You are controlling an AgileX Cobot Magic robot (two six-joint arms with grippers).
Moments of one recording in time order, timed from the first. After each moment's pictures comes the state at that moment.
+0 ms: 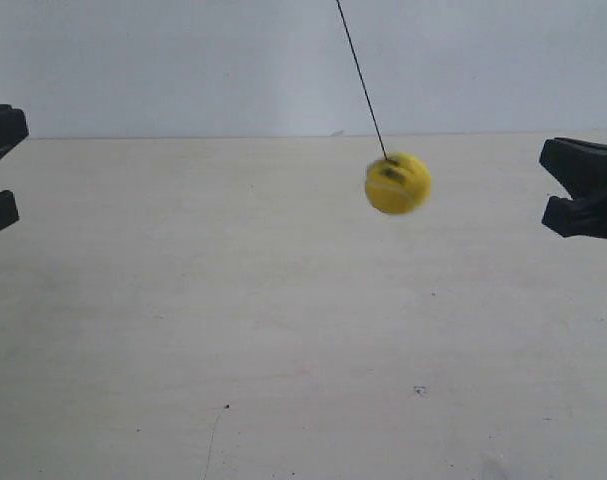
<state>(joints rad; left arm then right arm) -0.01 1.07 -0.41 0.79 -0.59 -0.53 -0.06 1.34 -0.35 -0.67 -0.92 0.50</state>
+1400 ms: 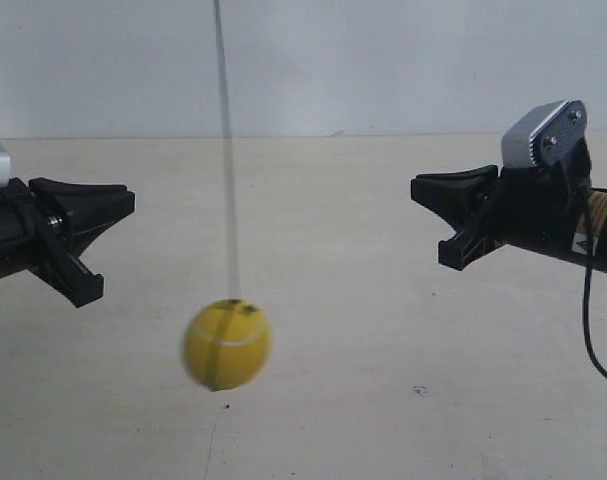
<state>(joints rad) -0.01 1.54 -0.44 0.87 -0.93 -0.28 0.07 1.78 -0.63 -0.93 -1.06 0.41</state>
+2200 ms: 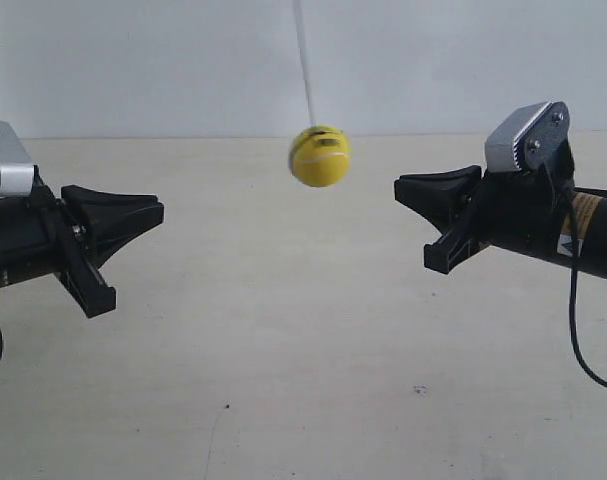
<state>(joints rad) -0.01 1.65 -0.49 1.01 -1.04 -0.31 0.12 1.78 -0.63 -0.91 -1.07 0.39</state>
